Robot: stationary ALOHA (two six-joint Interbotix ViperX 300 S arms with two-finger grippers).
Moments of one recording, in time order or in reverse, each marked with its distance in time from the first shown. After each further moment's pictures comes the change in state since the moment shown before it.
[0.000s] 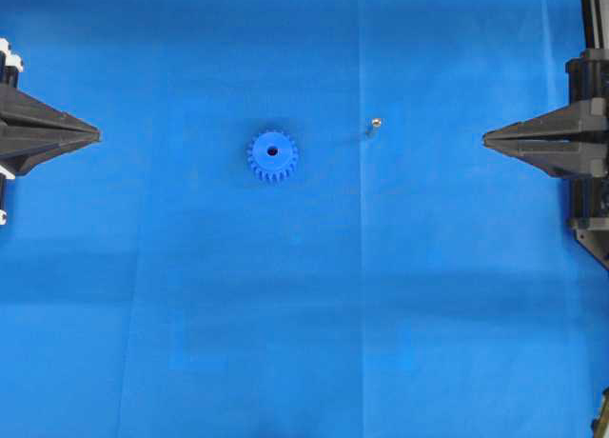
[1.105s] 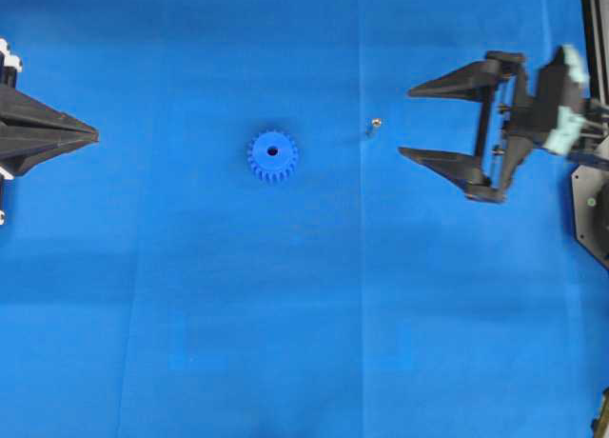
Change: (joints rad) left arm 0.000 -0.011 0.000 0.000 0.014 -0.006; right arm -0.156 0.563 0.014 0.114 -0.276 0.006
